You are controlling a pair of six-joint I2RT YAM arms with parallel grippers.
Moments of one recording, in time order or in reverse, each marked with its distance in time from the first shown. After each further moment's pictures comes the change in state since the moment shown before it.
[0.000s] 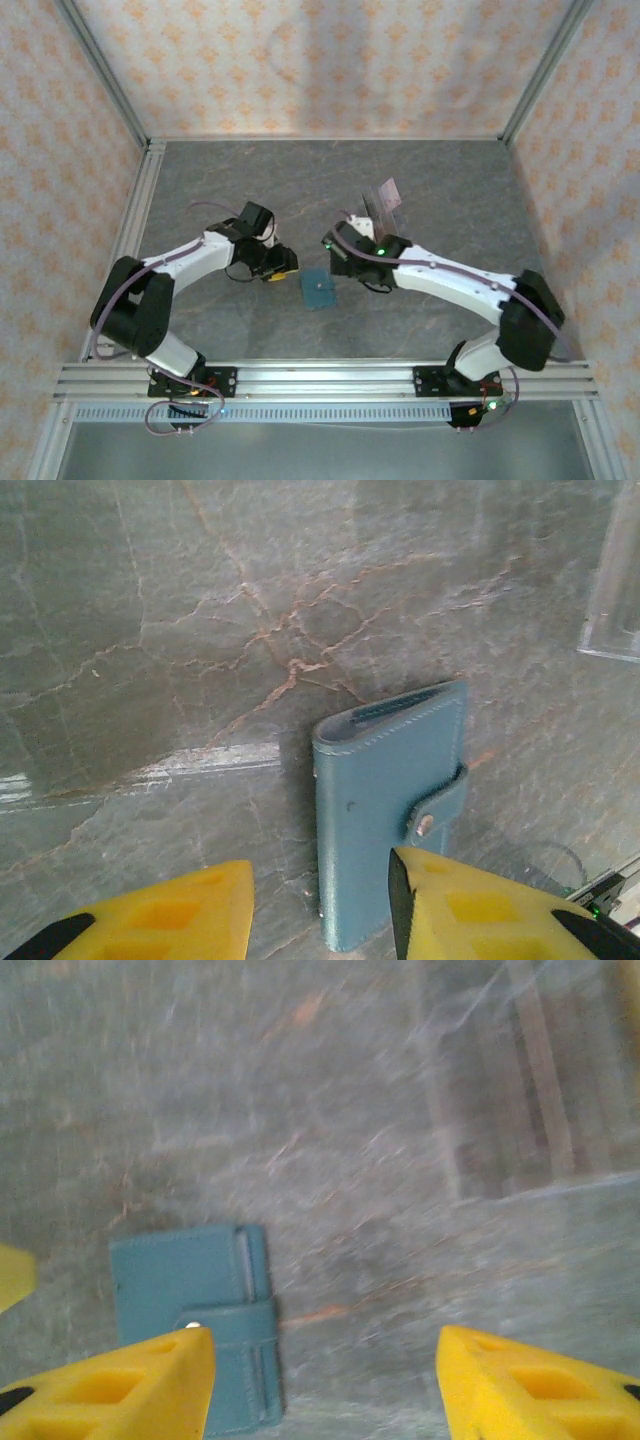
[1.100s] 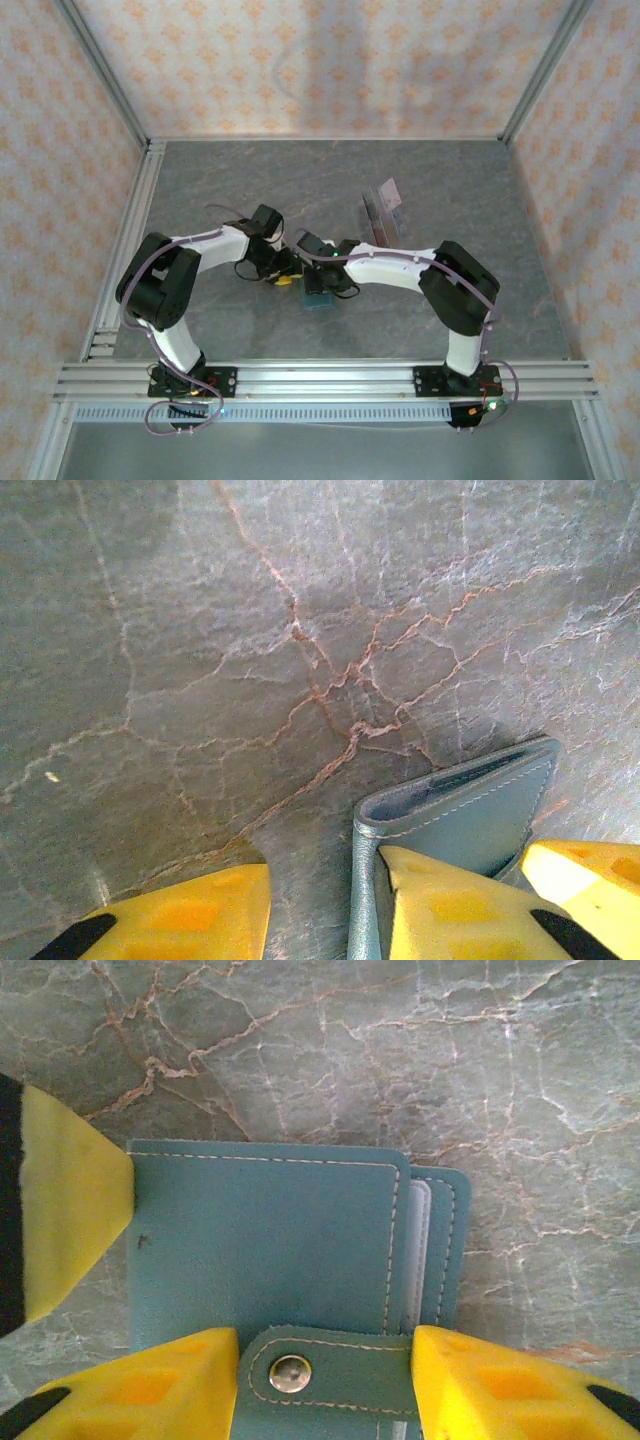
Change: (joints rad) left arm -0.013 0.177 0.046 0.034 0.015 0.003; right arm 0.034 0.351 0.094 0.122 -0.229 -0.050
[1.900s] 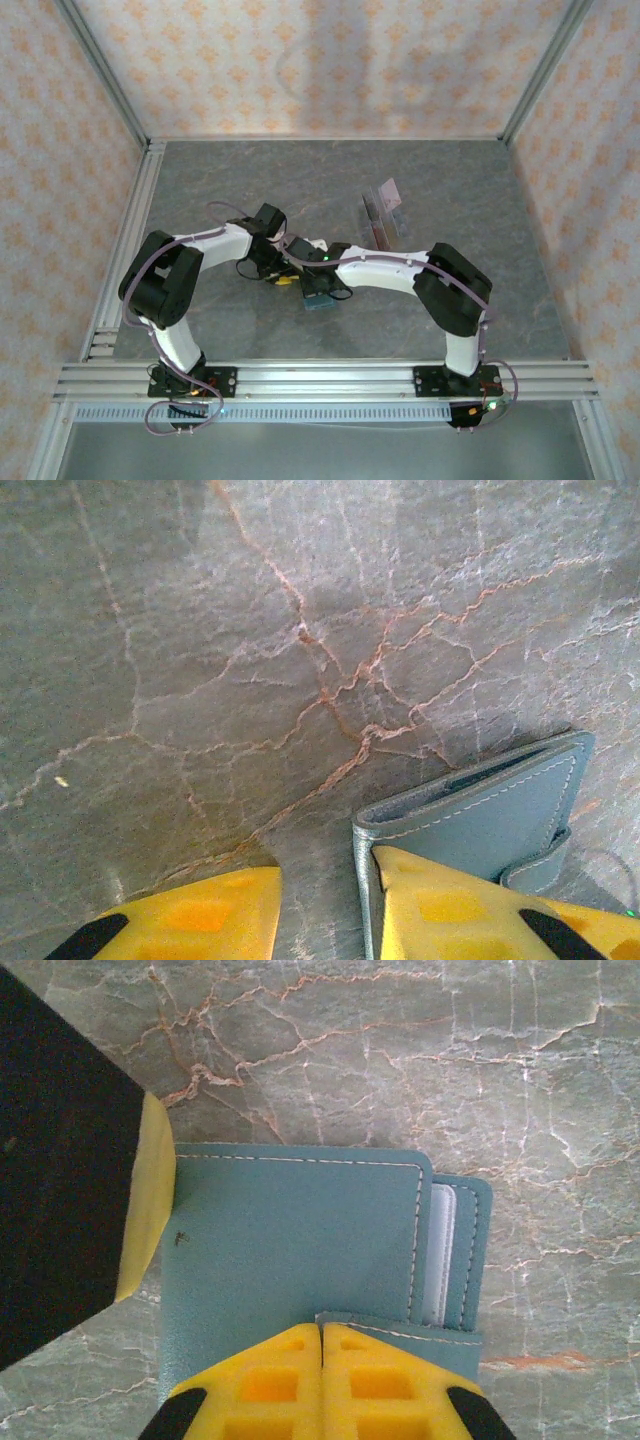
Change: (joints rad) left arm -0.013 0.022 0.033 -0.050 -0.047 0.035; right arm 0.052 0.027 0.055 -0.048 0.106 -0.051
